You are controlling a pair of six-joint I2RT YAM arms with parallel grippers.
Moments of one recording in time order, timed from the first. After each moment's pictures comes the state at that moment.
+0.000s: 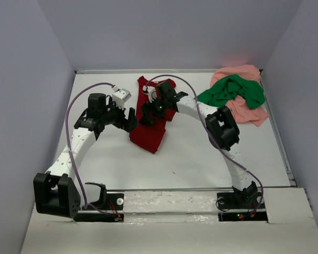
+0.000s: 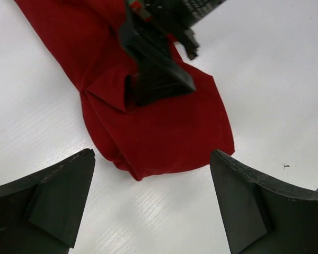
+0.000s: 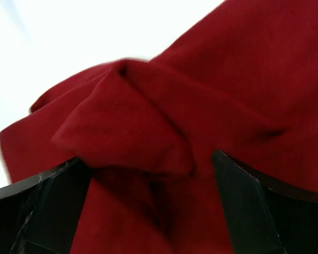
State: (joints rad) left arm -0.17 1.20 0.92 -0.38 0.55 0.15; right arm 0.64 2.41 2.00 -0.40 -0.53 -0.02
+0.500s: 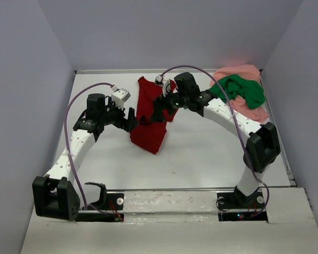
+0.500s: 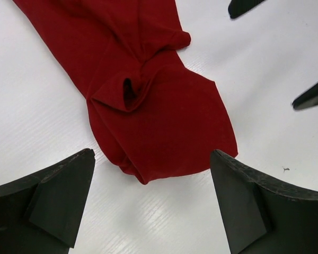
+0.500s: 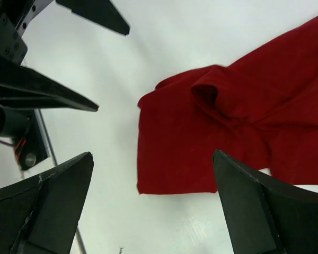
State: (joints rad) left arm -0.17 1.17 0.91 -0.36 0.55 0.15; right arm 0.64 1.77 1.58 -0.39 -0.58 0.01
